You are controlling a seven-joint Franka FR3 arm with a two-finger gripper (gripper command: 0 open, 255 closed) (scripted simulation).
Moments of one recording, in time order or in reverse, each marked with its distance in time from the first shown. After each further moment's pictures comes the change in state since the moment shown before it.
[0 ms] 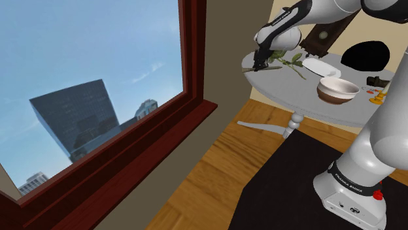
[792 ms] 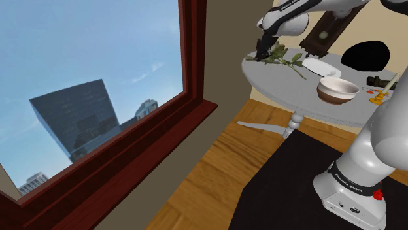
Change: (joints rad) arm 0.029 -0.085 -0.039 0.064 -0.106 -0.136 0.075
